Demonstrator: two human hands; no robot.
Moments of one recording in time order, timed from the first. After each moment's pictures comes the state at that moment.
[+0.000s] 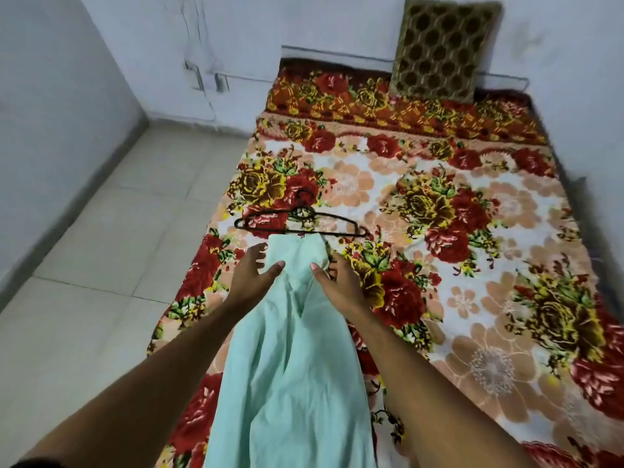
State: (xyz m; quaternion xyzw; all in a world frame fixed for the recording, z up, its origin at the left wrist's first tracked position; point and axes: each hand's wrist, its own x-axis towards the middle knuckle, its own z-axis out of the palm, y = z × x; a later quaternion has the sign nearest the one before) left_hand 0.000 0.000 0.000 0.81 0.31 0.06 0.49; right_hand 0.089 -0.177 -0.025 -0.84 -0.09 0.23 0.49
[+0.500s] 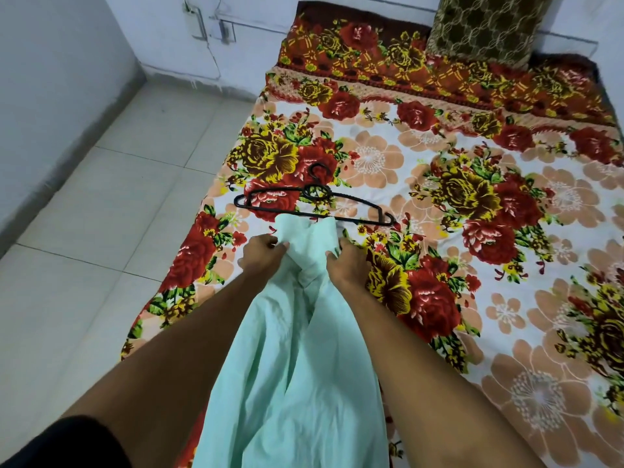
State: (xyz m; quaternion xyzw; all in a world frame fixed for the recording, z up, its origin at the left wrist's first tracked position) left_hand 0.074 0.049 -0.126 0.75 0.45 0.01 0.48; right_hand 0.159 -0.115 -0.127 -0.95 -0.05 0.18 0.26
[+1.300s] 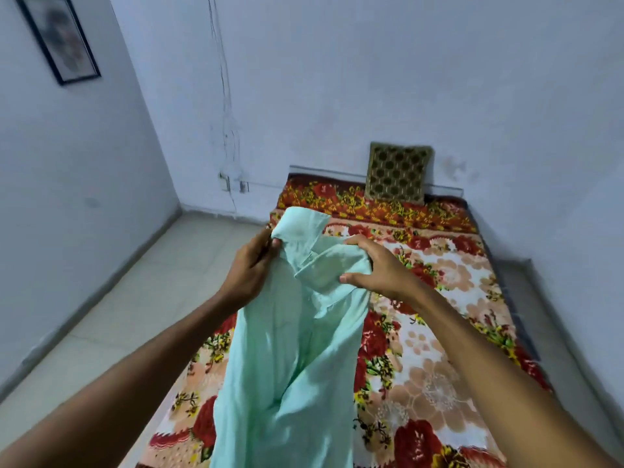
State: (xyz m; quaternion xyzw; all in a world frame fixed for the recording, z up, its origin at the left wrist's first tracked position) left_hand -0.129 -0.068 0.337 0.83 0.06 0.28 0.47; right_hand 0.010 -0.314 0.356 -0.81 -0.38 0.17 0.41
